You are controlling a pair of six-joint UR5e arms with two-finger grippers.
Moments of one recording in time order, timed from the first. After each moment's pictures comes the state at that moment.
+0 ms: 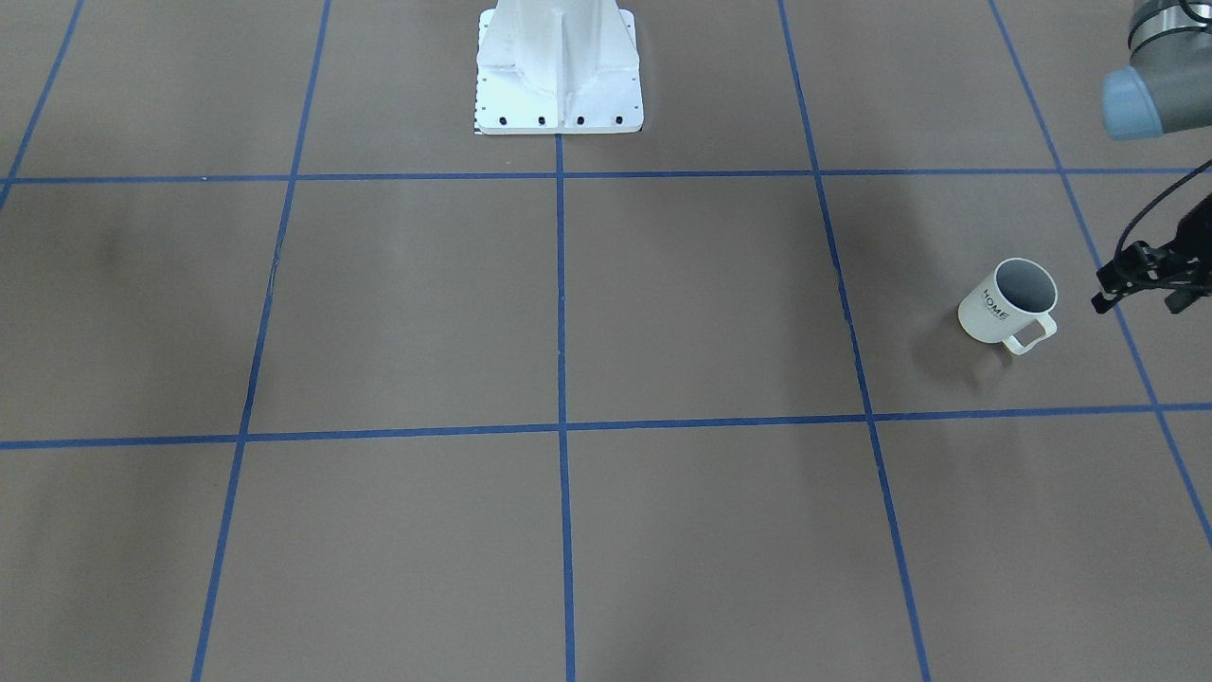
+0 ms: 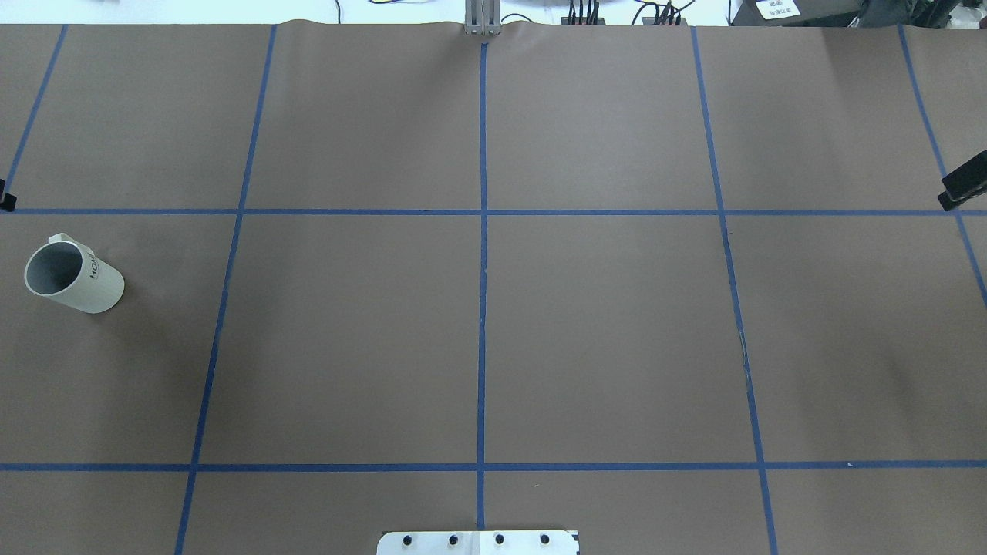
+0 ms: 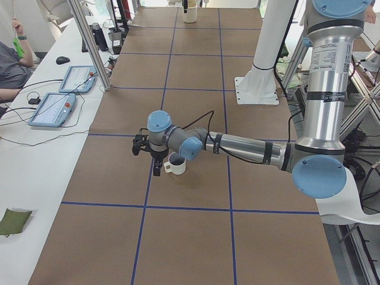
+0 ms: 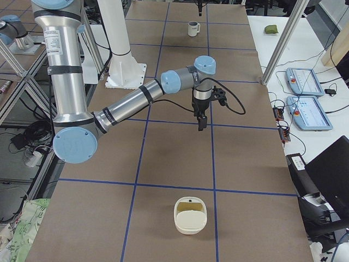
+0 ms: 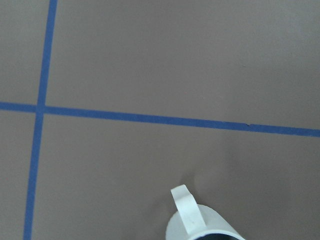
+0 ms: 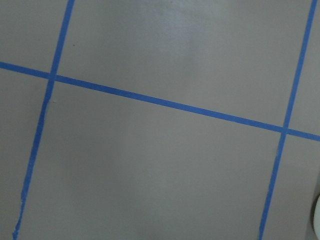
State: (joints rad) left arm -1.30 -1.61 -1.62 -1.92 -2.26 -0.41; right arm 1.29 -1.50 2.00 -1.85 2.21 0.16
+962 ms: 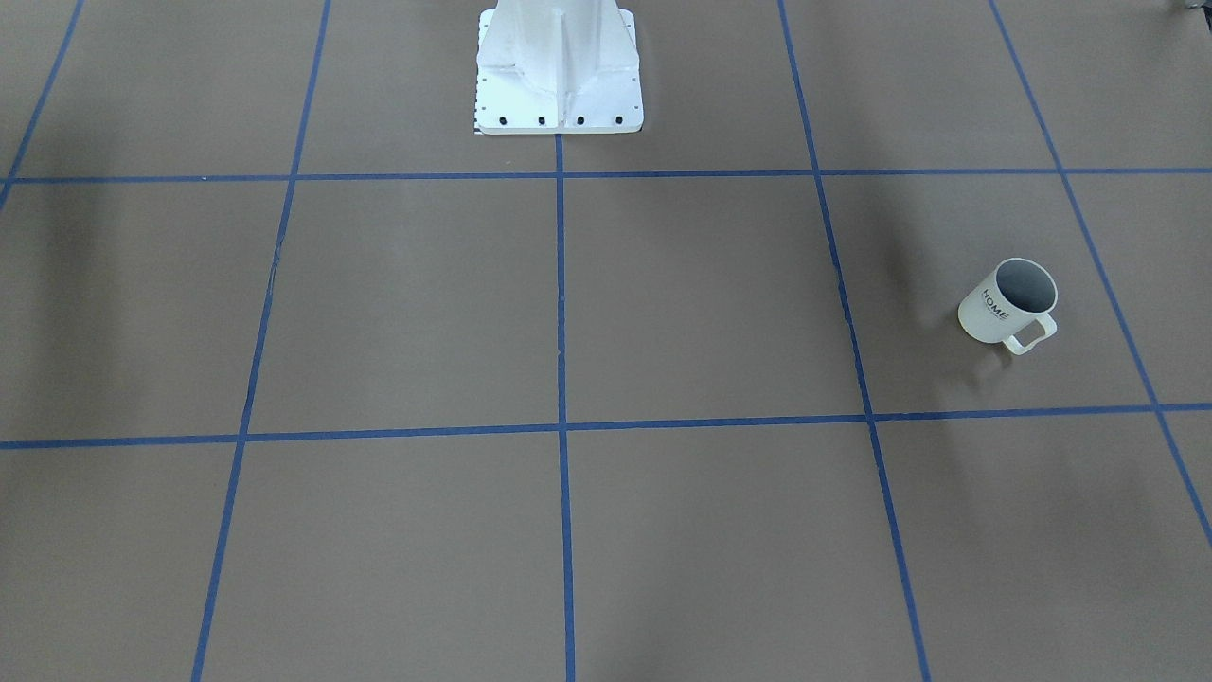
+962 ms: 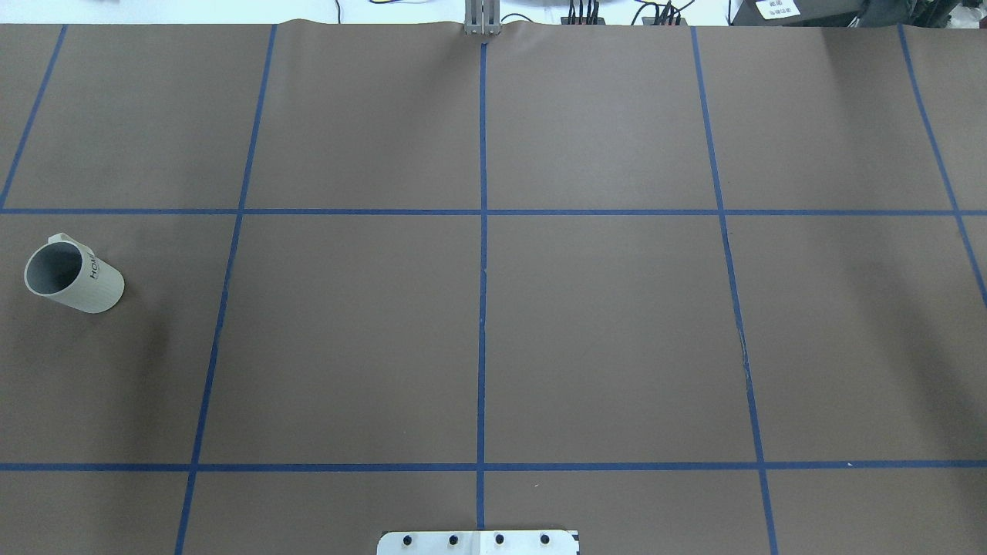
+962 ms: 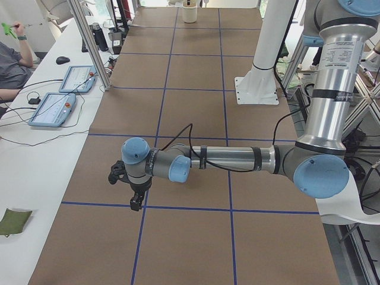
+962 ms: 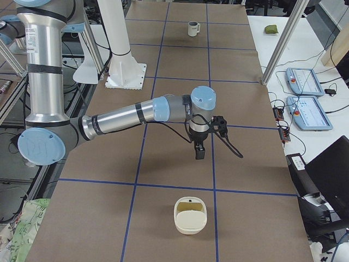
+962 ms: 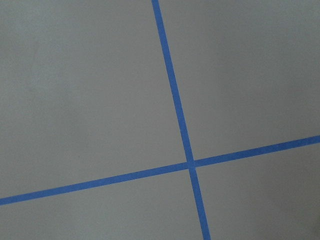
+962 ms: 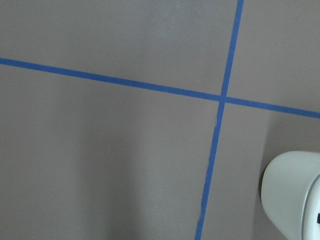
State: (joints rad) left arm -1.51 -1.68 -1.44 -1.80 -2.28 0.02; right arm 1.48 -1.62 1.88 -1.75 2.31 -0.02
